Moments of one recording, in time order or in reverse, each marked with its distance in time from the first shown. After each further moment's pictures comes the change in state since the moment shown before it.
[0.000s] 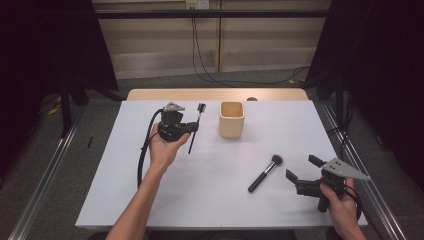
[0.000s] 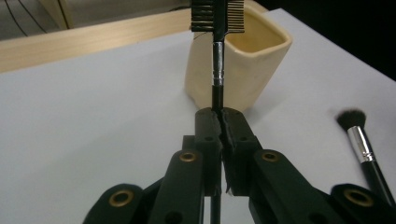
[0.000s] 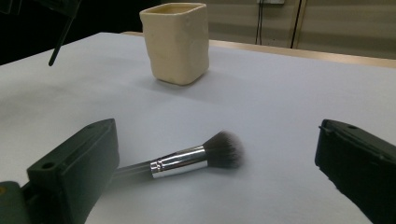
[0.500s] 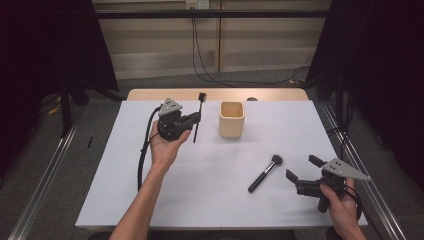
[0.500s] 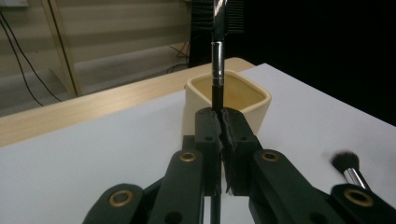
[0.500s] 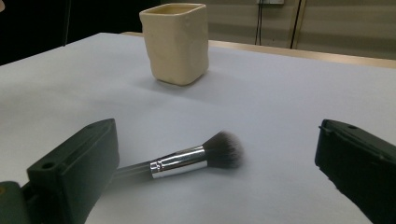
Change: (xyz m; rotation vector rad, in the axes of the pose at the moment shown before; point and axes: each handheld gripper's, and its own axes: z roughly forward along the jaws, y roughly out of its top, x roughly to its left) left arm -0.005 0.003 -0.005 -0.231 -0.007 0.069; right arm 0.000 0.000 0.000 -0.002 -0.001 -0.001
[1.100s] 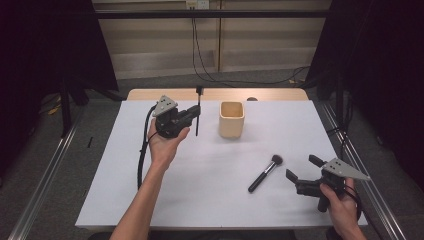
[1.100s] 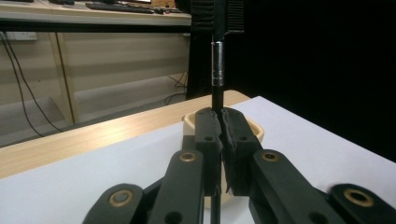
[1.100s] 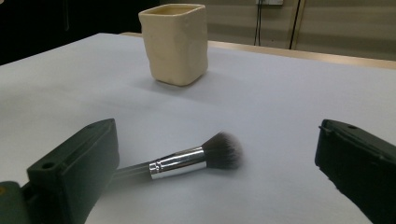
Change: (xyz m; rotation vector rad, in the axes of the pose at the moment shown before) left arm 0.001 0.006 -0.004 -0.125 -0.023 -0.014; right arm 0.000 0.000 0.000 -0.002 -0.004 0.000
